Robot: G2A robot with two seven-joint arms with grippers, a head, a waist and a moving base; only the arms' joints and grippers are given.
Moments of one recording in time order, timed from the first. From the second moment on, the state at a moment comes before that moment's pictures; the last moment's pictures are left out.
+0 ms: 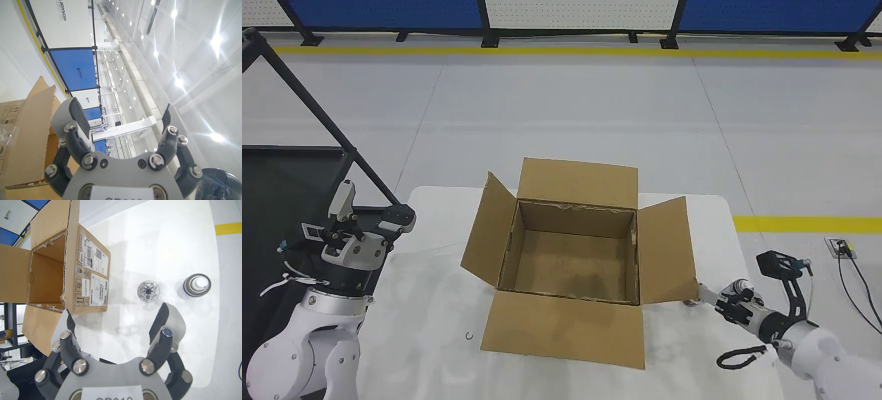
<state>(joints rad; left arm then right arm) 1.26 -1.24 -1.81 -1.96 -0.54 0.03 -0.34 -1.39 -1.22 1.81 -2.12 -0.70 0.16 1.10</state>
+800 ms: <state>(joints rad) 1.27 -1.23 -1.79 -1.97 -0.54 0.03 -0.34 -1.59 -1.22 1.96 -2.06 -0.27 -0.46 0.78</state>
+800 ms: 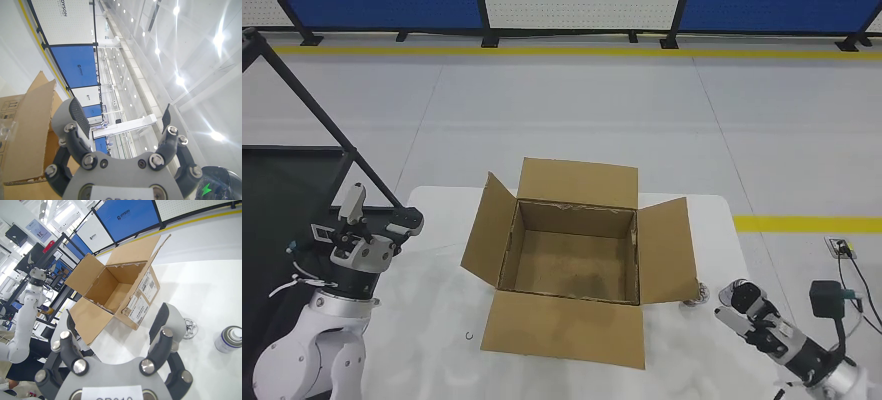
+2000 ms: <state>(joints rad) 1.30 -1.23 -1.79 -1.99 -0.54 0.01 -0.30 -1.39 -1.18 1.76 -1.64 -0.63 -0.82 0.67</state>
